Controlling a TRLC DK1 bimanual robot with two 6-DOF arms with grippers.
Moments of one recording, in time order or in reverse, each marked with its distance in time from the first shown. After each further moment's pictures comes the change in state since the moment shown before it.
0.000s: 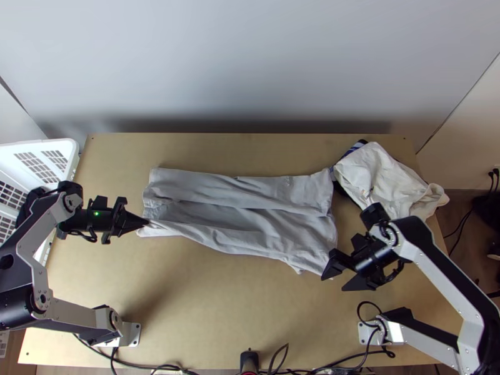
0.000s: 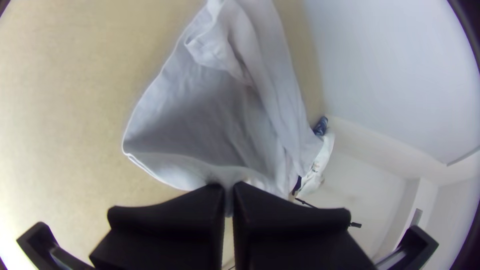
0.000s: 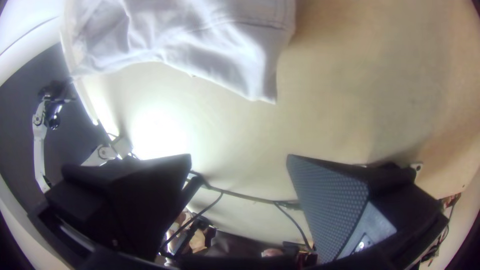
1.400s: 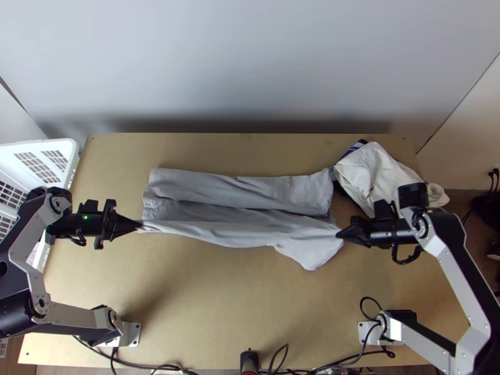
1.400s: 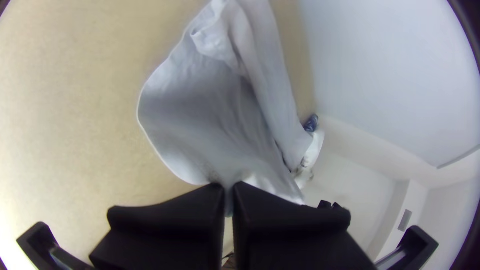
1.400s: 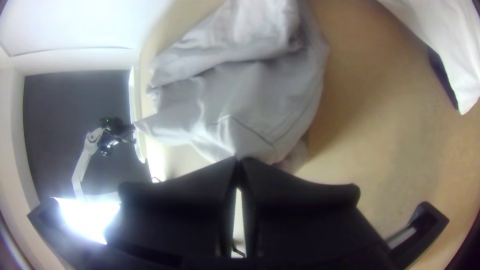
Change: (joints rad) left arm 0.082 -0.034 0.014 -0.165 0.037 0.100; right arm -0.258 -0.046 0.097 0.290 -0.140 -0.123
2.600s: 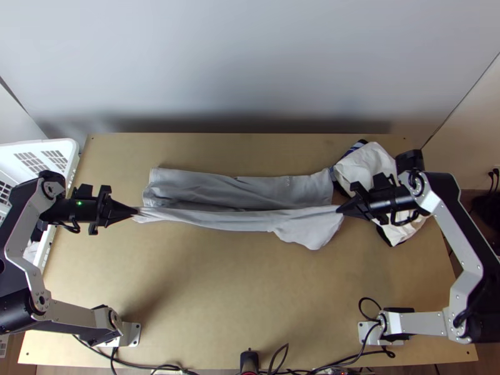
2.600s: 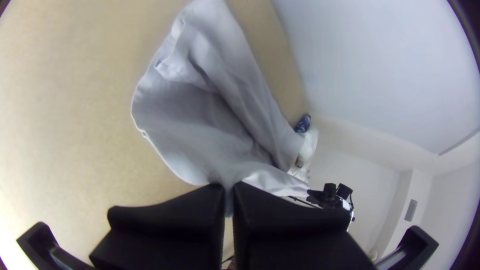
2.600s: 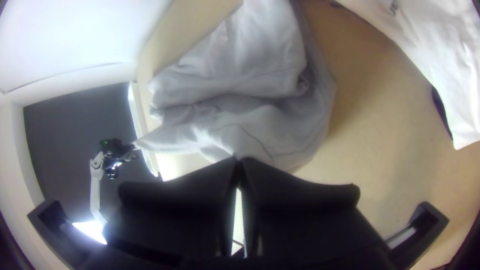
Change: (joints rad) left arm -0.024 0.018 0.168 -0.077 0.000 0.007; right arm -0.019 0.310 0.307 -0.089 -0.007 0.055
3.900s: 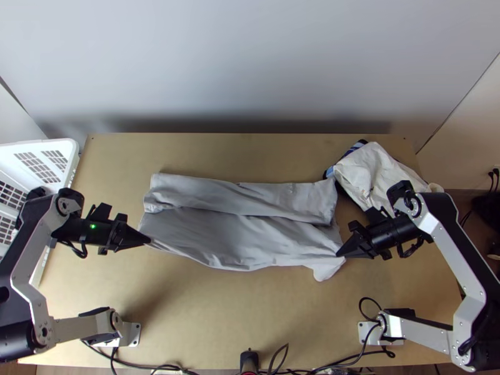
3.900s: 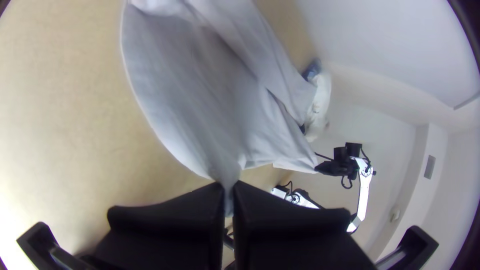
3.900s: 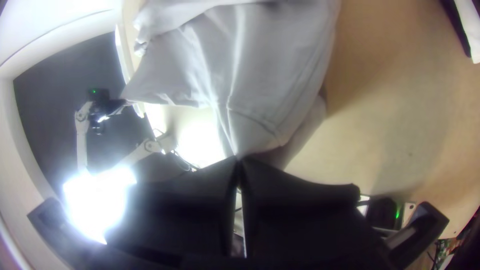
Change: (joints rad) left arm -0.110 -0.157 -0.164 -0.170 -0.042 0.207; right arm 0.037 -0.140 -0.181 -0.336 -0.029 -0.264
